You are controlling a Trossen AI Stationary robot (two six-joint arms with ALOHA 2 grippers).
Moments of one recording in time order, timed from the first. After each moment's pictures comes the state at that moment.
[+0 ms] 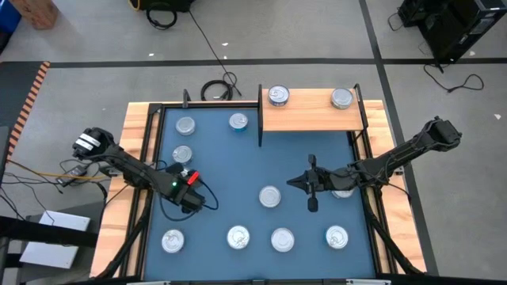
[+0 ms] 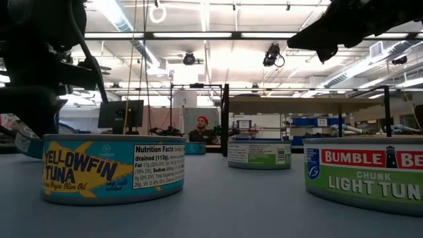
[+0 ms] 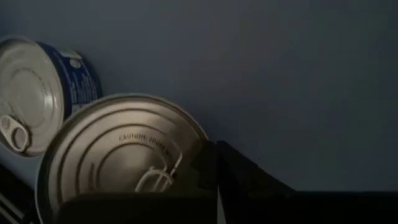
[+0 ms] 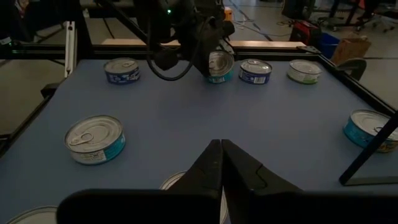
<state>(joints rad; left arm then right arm) -0.43 1.41 0.71 -0.93 -0.36 -0.90 0.37 1.09 0.48 0.28 0.43 0.13</state>
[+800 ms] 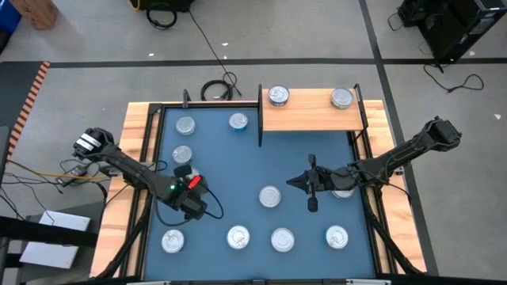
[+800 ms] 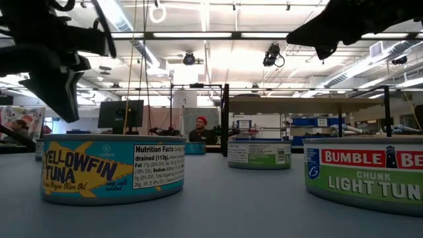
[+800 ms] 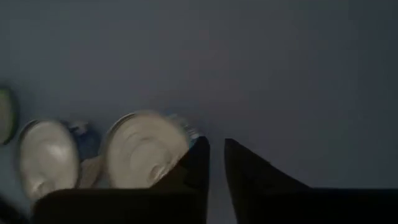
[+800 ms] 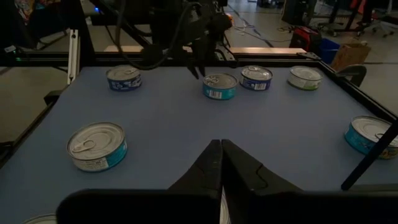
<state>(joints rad) -0.50 1.41 0.86 -0.97 -0.46 -0.79 0.37 1.09 0.48 0.31 0.43 0.12</state>
